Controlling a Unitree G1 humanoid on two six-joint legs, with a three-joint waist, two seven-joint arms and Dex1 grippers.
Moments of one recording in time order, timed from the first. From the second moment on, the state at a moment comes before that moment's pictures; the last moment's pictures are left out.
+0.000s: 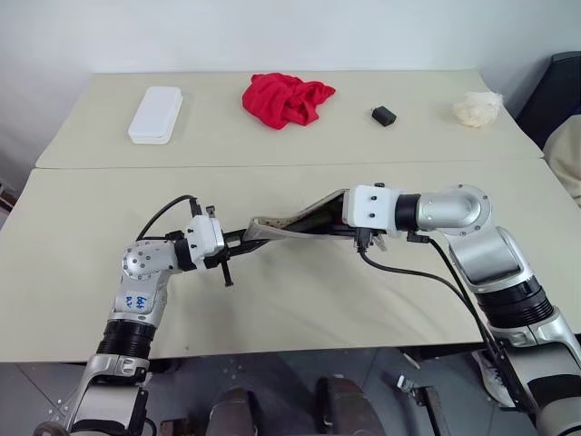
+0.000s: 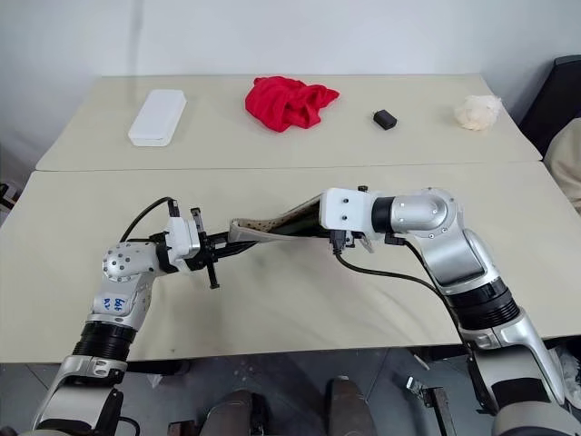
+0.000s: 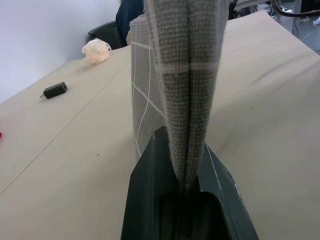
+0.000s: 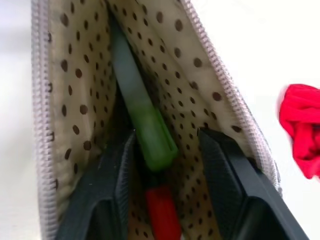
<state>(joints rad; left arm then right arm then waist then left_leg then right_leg) -0.47 0.47 -0.01 0.27 -0.31 -0.32 -1.09 -0.73 -0.65 0.27 -0.08 -0.08 0.17 1.04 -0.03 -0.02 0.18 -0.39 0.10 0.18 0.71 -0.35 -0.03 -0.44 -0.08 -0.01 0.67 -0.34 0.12</state>
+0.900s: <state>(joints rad) -0.48 0.46 0.00 0.28 -0.31 -0.31 -1.09 -0.78 -0.67 0.34 -0.05 -0.15 0.12 1.10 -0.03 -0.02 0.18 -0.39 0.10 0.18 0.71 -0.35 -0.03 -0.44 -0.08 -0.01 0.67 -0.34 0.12</state>
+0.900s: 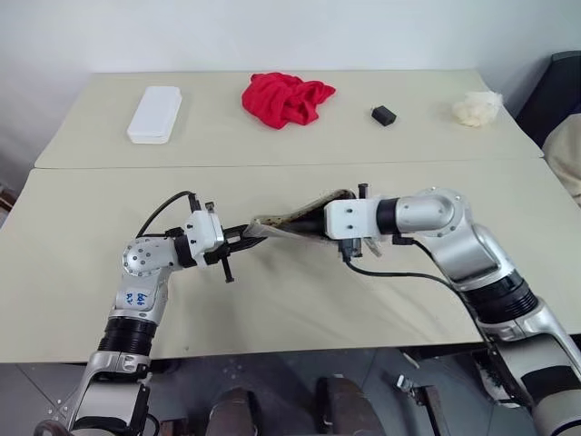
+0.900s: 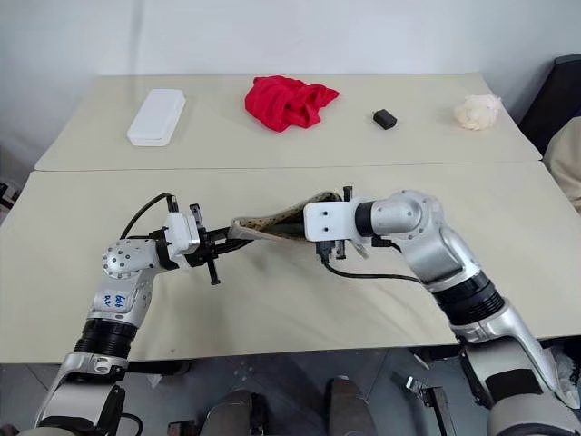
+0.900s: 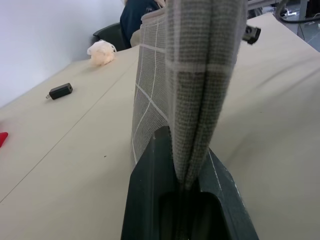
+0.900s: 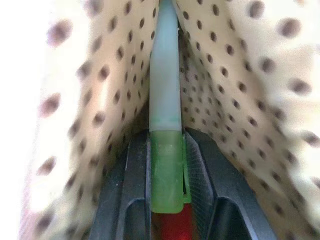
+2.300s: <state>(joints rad) -0.44 0.51 0.03 0.25 -0.31 -0.29 -1.07 -0.12 -0.94 -0.37 0.01 0.39 0.52 0.92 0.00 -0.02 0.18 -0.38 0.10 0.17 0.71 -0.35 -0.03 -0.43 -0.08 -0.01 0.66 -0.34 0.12</state>
